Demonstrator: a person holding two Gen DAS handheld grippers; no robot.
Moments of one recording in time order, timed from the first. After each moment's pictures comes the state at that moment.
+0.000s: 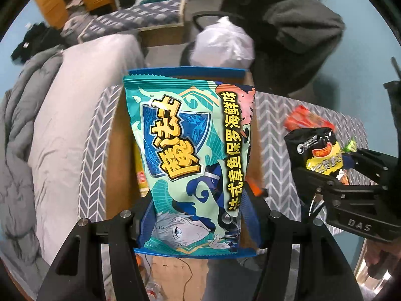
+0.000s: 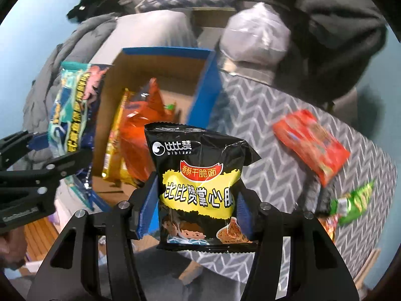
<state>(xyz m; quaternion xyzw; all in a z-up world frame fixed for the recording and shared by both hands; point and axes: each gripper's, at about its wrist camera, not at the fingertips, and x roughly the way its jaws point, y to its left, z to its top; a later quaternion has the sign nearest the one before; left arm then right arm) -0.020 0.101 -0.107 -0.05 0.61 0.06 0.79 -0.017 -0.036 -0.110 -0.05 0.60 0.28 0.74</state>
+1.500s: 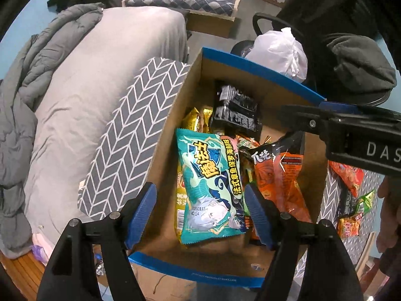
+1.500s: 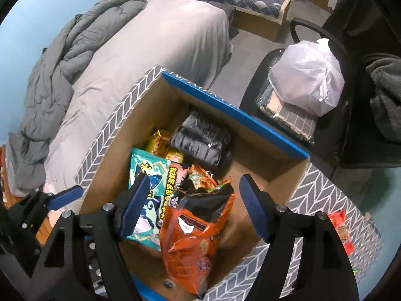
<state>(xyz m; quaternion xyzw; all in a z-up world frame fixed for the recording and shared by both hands) -0.010 0.188 -0.144 -0.15 0.61 0.15 0.76 0.059 0.114 -0.115 -0.14 0.59 0.34 0.71</state>
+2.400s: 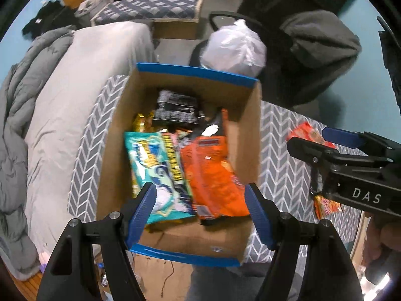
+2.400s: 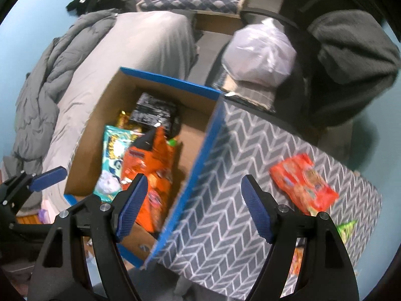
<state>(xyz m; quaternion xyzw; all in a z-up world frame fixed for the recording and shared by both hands) 0.000 0.099 -0.105 -0.10 0.61 0.08 0.78 0.032 -0.006 -0.090 -0.09 0.60 0.27 0.75</state>
